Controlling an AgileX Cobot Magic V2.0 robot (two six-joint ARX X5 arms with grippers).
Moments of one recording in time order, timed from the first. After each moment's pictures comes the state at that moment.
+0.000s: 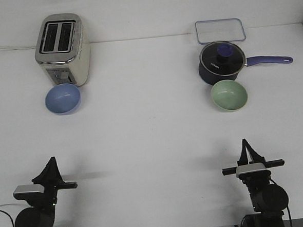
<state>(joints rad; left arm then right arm) -0.03 0.01 0.03 0.13 0.00 -0.08 -0.01 0.00 0.01 0.02 -0.03 -0.25</state>
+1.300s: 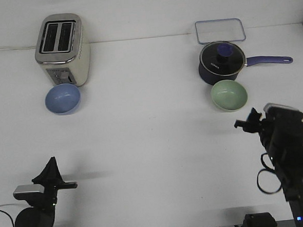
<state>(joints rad) -0.03 0.01 0.03 0.13 0.00 -0.08 -0.02 0.82 0.95 -0.56 0.10 0.29</state>
